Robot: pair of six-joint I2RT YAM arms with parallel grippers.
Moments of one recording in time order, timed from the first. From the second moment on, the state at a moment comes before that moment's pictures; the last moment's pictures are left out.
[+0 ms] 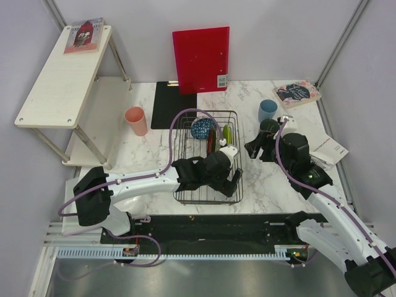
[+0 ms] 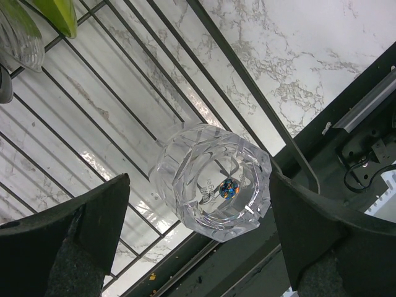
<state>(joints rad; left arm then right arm) -1.17 1.53 1.11 -0.38 -0.16 -0.49 0.42 0.81 0.73 -0.31 0.01 0.49</state>
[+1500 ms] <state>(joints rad) -1.19 1.57 1.09 -0.38 -0.15 -0.48 0.42 0.82 0.71 -0.30 -0.01 0.50</state>
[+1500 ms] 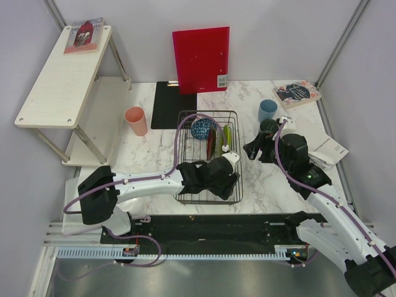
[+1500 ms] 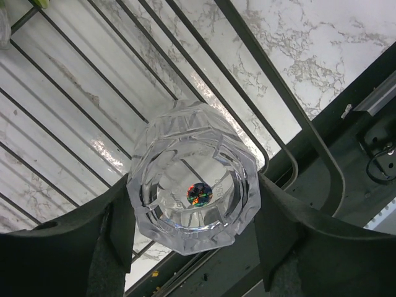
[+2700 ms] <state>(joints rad) -0.48 0.93 0.52 0.82 0.67 -1.19 0.42 0.57 0.55 -0.04 -0.23 0.68</state>
